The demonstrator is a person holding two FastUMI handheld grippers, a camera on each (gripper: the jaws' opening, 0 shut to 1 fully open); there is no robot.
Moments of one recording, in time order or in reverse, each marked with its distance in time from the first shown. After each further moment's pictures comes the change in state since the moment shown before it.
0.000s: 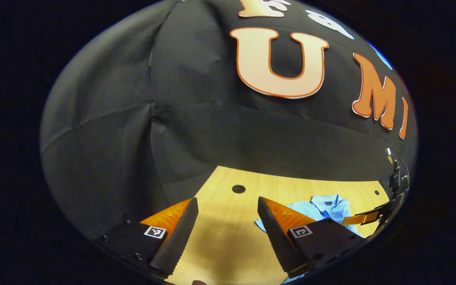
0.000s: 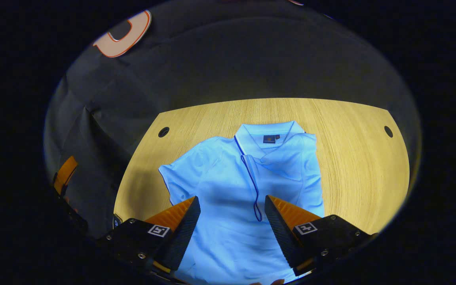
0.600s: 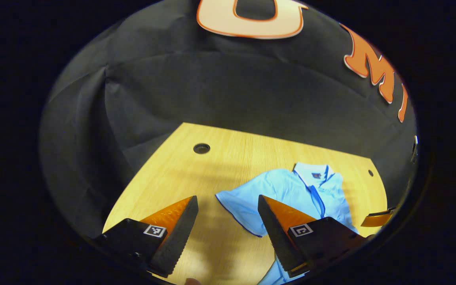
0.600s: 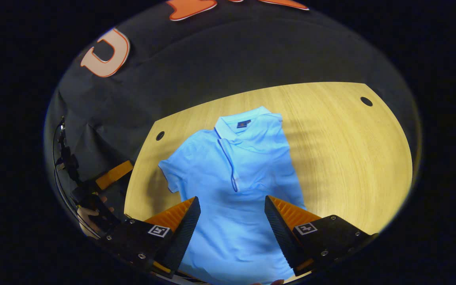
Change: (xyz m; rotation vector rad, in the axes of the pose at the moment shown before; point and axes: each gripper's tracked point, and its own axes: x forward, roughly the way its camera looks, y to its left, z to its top) left arm 0.078 -0.103 -0.102 0.042 0.291 -0.092; right arm -0.056 -0.064 -0.052 0.180 0.018 -0.004
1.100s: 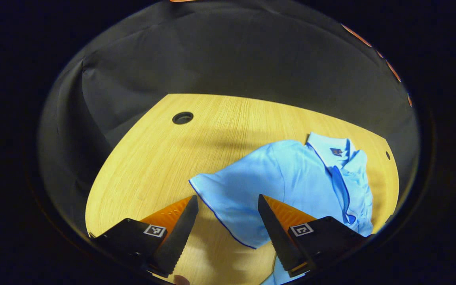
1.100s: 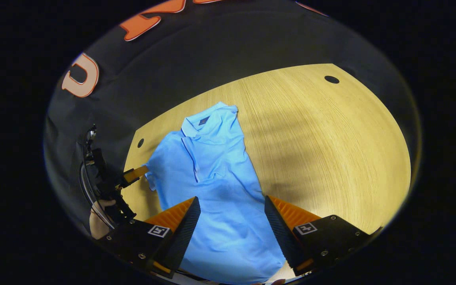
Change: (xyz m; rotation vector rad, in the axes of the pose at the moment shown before) left arm 0.084 -0.030 -0.055 0.023 0.173 0.058; right arm -0.017 -0.071 -0.017 0.118 0.030 -0.058
